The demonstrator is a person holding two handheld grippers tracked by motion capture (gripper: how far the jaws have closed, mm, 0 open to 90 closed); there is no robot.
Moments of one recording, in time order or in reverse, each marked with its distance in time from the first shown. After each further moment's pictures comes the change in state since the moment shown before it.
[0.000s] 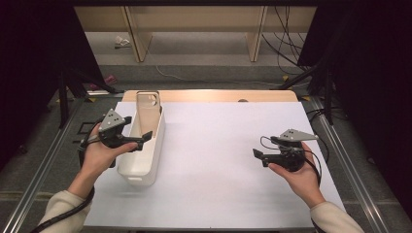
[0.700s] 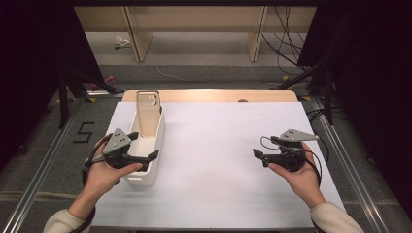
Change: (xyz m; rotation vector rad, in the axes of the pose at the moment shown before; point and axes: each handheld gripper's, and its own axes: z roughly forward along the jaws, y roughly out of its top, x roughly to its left) left arm -0.040 -0.026 -0.016 0.006 -0.058 0.050; right arm 0.001 0.000 -0.001 -0.005 0.000 -0.001
